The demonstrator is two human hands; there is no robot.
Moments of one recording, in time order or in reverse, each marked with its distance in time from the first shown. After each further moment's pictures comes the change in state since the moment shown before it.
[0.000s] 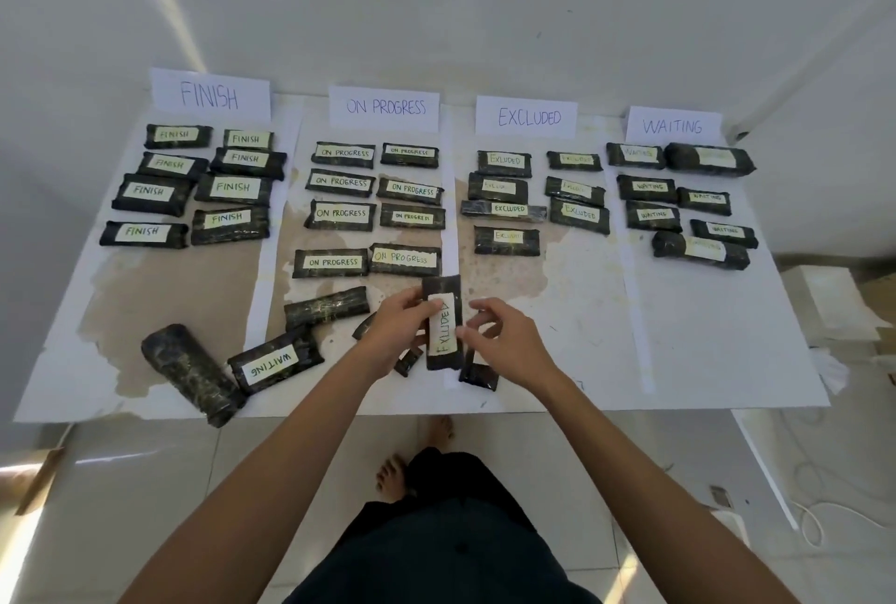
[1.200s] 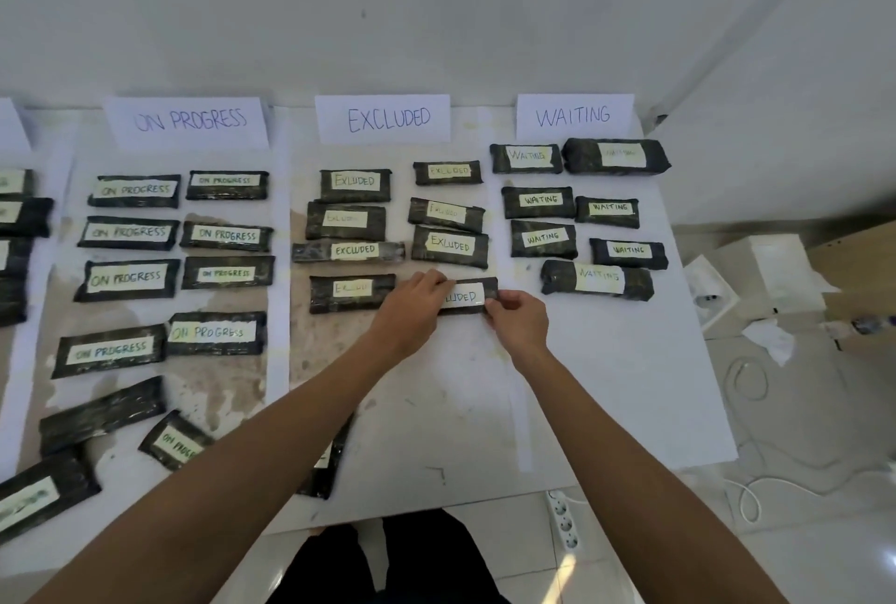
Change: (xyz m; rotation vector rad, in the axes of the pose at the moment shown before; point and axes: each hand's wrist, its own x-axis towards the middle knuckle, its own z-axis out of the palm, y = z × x) left_hand 0.201 0.014 0.216 1.480 -0.128 0.648; right_hand 0.156 0.154 -0.187 0.360 0.396 0.469
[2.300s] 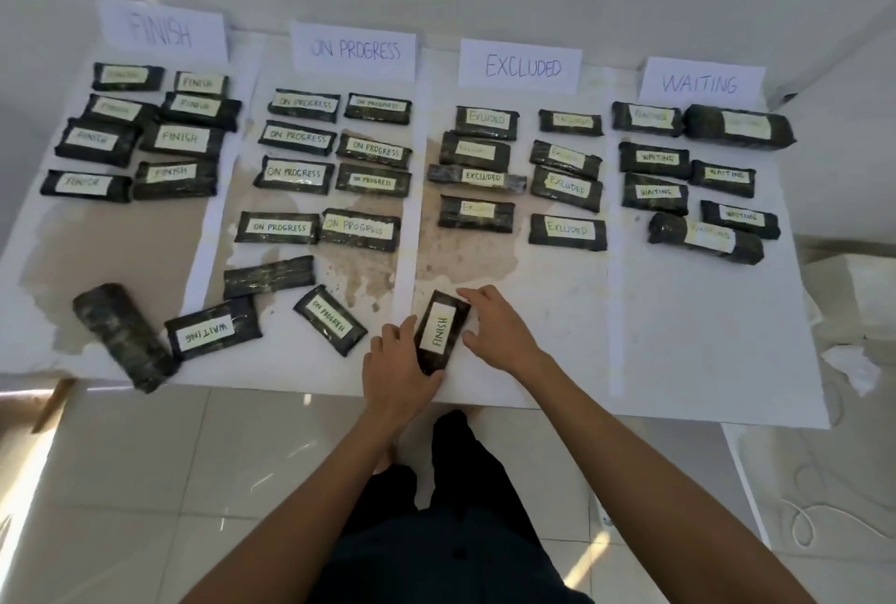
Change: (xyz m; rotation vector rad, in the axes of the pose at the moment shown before) left_hand -0.251 -0.017 0.048 -0.261 0.108 -0.718; right_hand -0.148 0.053 0.100 -0.771 -0.574 -0.631
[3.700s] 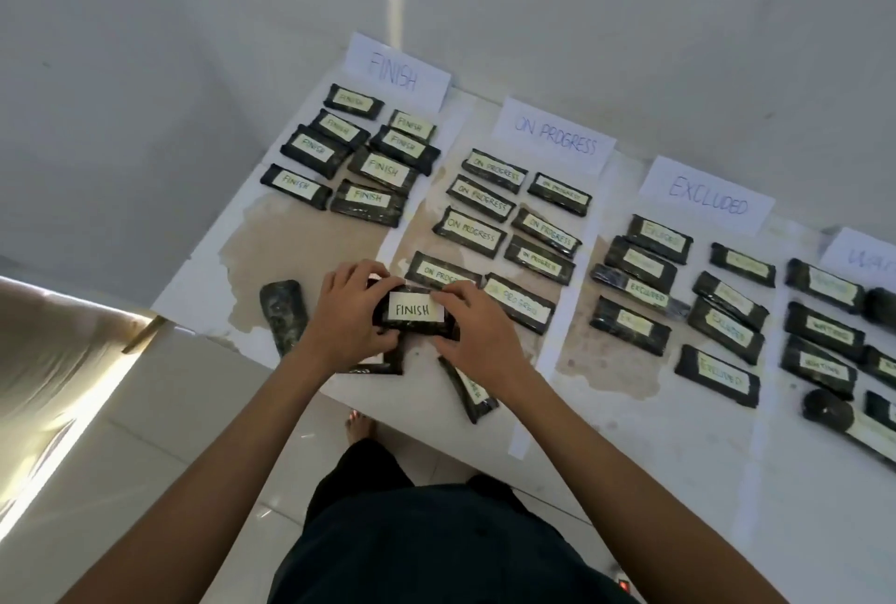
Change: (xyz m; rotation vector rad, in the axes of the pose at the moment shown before) left_hand 0.056 -0.197 -0.205 0.130 0.331 0.222; right_hand 0.086 -0.222 0.052 -0.277 0.088 -0.615
